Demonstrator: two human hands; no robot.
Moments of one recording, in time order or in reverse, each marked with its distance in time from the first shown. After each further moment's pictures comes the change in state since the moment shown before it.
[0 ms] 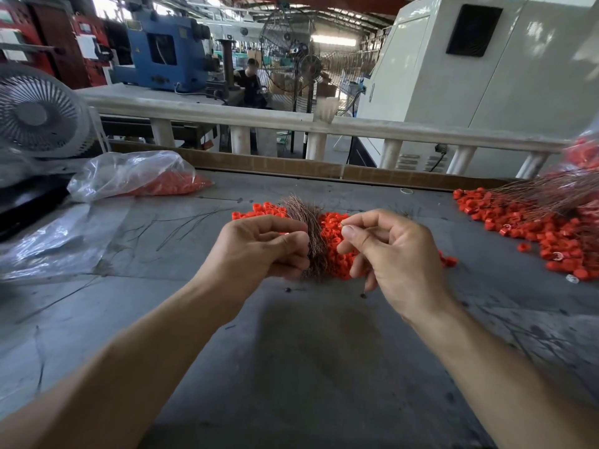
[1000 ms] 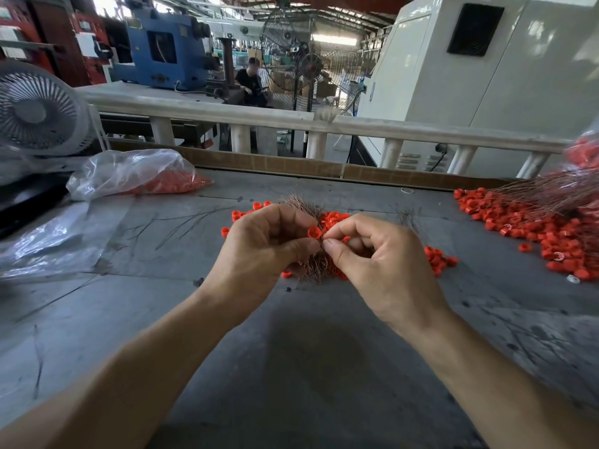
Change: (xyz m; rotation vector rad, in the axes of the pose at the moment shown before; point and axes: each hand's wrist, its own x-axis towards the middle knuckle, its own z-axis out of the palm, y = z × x) left_hand -0.001 -0.006 0.008 0.086 -0.080 0.232; right_hand -0.012 -0.017 0.008 -0.273 -0.084 -0.213
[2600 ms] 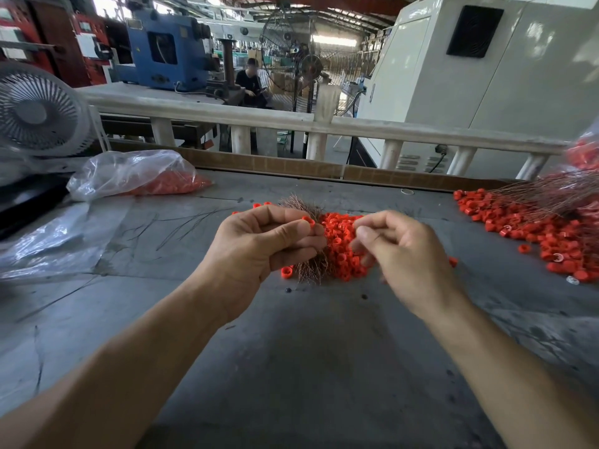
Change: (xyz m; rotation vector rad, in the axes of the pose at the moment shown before) left_hand 0.002 0.011 -0.007 -0.407 0.015 -0.189; right_hand 0.012 0.033 -0.016 0.012 0.050 0.218
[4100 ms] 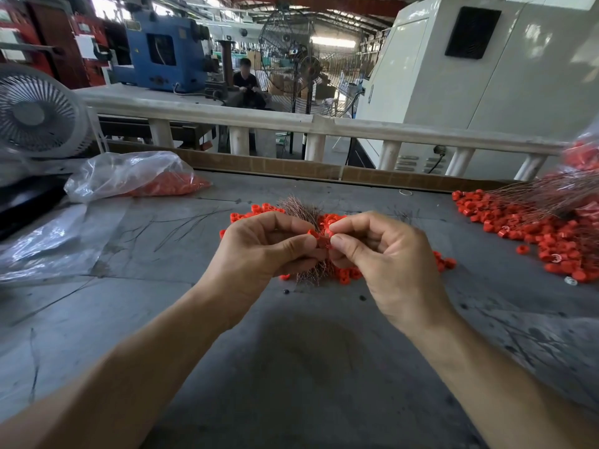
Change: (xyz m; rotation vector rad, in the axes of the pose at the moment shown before) left_hand -0.003 -0.006 0.005 0.162 -0.019 0.026; right_hand -0.017 -0.027 0.014 0.267 -0.005 -0.097
